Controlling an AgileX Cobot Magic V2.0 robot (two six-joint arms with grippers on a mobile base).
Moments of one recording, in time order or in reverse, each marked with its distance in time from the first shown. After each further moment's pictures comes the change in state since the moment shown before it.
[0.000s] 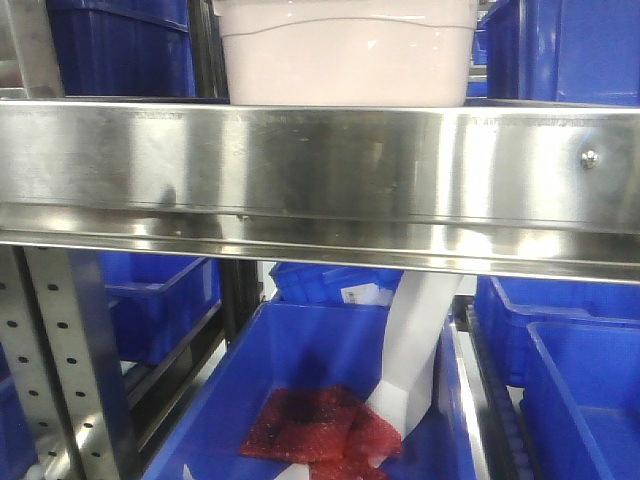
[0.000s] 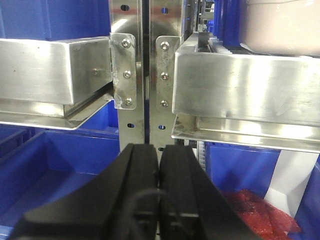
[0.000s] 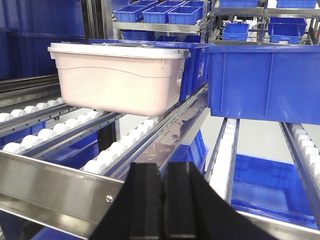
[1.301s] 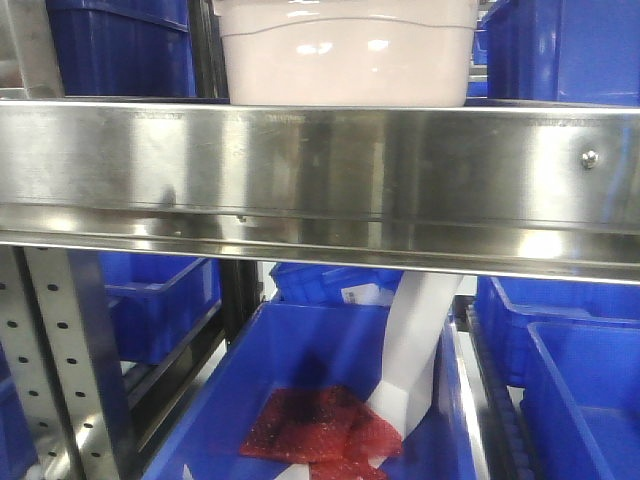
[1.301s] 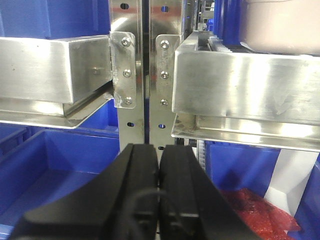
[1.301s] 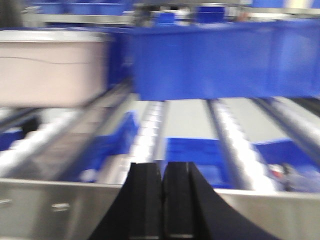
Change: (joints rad) left arm 0.000 0.000 0.000 -0.001 0.004 0.000; right arm 0.000 0.000 0.134 -0.554 -0.212 0.499
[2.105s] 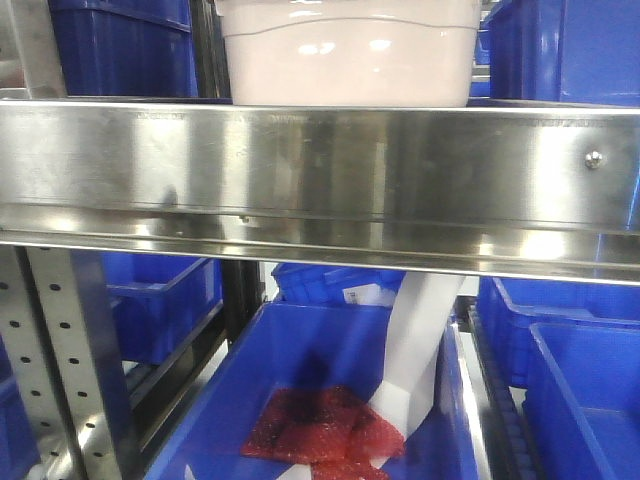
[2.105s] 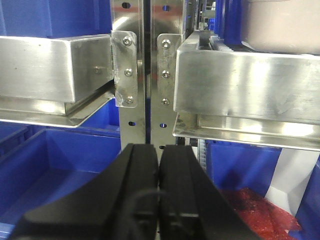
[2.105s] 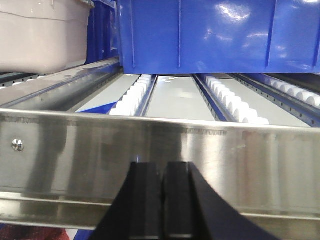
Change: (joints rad) left arm 0.000 0.000 0.000 0.000 0.002 0.000; right arm 0.046 -0.069 0.304 -0.123 -0.251 0.074
